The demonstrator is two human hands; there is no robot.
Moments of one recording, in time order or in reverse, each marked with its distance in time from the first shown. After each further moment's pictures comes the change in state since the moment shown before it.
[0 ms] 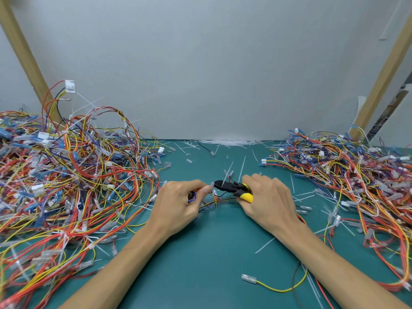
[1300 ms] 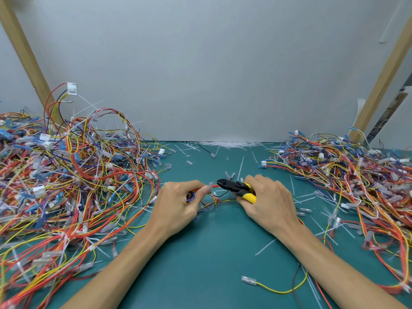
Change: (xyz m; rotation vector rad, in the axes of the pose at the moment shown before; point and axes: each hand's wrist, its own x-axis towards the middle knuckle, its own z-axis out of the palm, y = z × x) left_hand 0.001 -0.004 0.000 -0.058 0.009 -0.046; right_hand -0.001 0.006 0.005 0.102 0.018 0.060
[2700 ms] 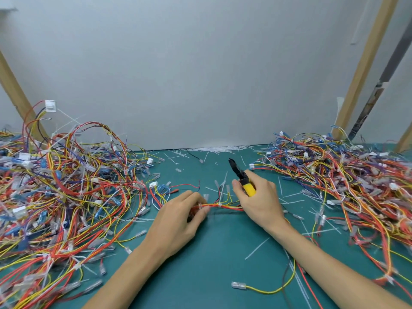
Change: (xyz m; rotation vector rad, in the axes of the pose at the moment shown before) left_hand -0.007 0.009 0.014 0.142 -0.191 0.106; right_hand 0.006 0.003 -0.004 0.627 0.117 0.293
